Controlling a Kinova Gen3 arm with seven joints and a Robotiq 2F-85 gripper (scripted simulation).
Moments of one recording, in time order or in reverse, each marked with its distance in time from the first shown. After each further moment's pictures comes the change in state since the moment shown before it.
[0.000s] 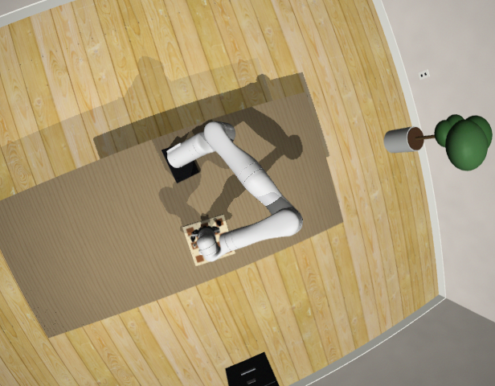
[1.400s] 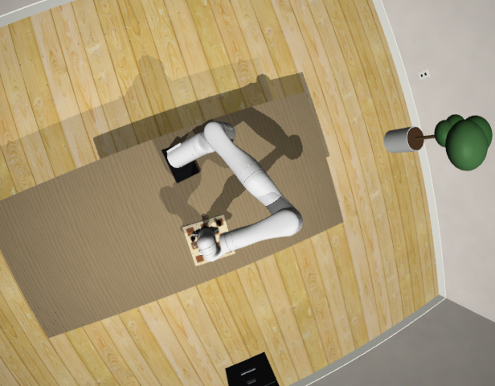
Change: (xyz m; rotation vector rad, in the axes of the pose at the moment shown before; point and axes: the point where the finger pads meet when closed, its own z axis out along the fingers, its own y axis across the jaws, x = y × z) arm 0.000 0.000 0.000 0.000 0.000 0.000
